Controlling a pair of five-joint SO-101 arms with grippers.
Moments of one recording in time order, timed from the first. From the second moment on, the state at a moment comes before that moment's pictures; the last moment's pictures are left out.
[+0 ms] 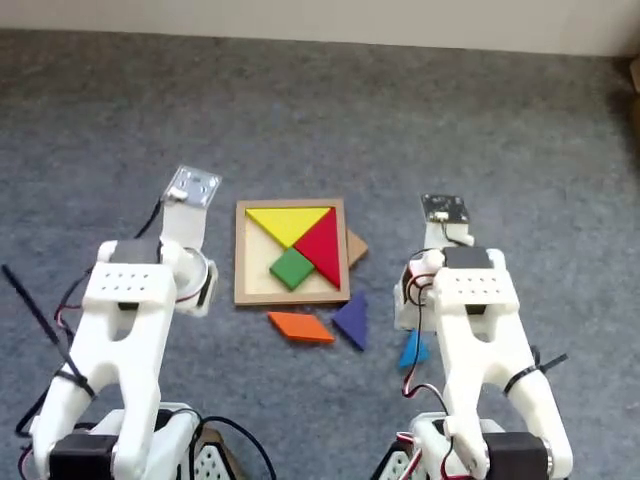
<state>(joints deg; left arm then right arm) -6.3 -26.5 50.5 62.9 -8.2 -7.4 -23.7 48.0 69.3 -0.7</state>
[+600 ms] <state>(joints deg) -8.8 -26.6 58.2 53.8 -10.8 -10.4 -24.7 63.7 50.2 -22.5</state>
